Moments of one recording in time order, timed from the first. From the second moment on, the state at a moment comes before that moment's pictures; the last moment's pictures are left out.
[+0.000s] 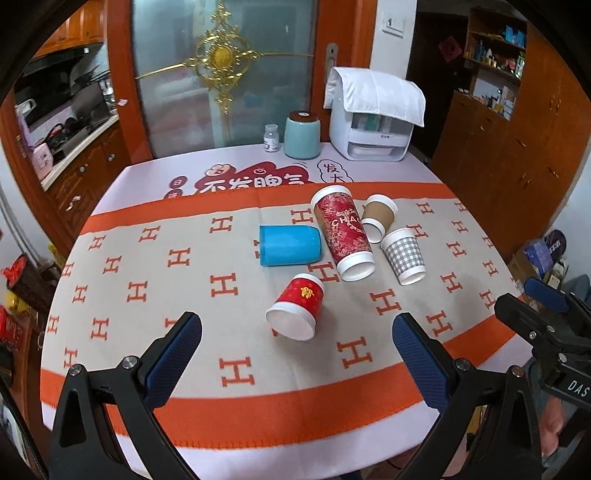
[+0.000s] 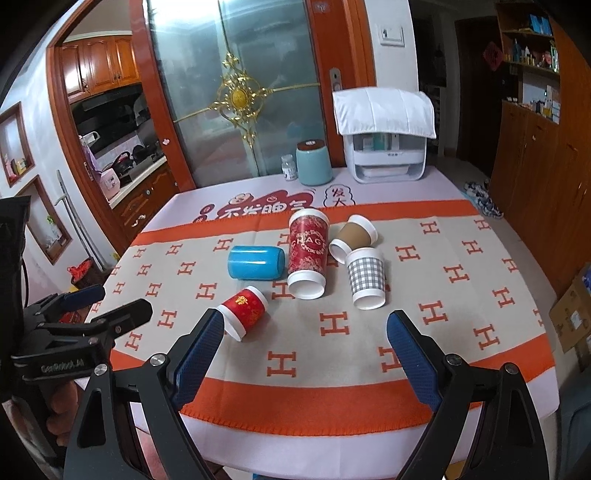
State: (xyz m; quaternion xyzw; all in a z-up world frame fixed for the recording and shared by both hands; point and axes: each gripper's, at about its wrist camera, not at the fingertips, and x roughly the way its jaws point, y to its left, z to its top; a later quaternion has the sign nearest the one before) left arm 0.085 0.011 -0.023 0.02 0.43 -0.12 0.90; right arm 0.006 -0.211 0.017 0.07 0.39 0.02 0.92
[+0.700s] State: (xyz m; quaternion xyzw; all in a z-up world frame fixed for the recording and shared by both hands) left arm 0.229 -0.038 -0.140 0.09 0.60 -0.21 0.77; right arm 0.149 -0.247 -0.127 0.18 0.53 0.03 0.83
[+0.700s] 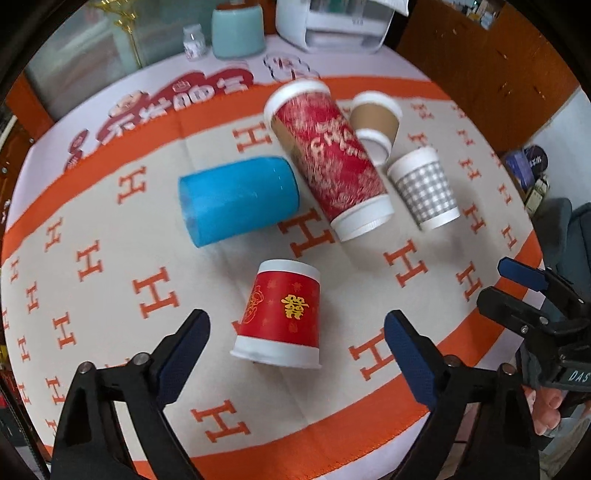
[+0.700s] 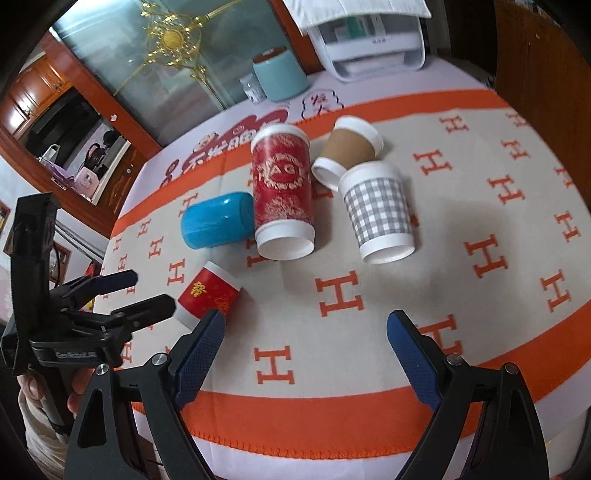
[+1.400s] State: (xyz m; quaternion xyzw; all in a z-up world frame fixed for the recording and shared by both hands) left arm 0.263 -0.061 -0.200 0.17 0.67 -0.20 0.69; right arm 0.170 -0.247 -0.207 0.21 0.59 0.02 0.78
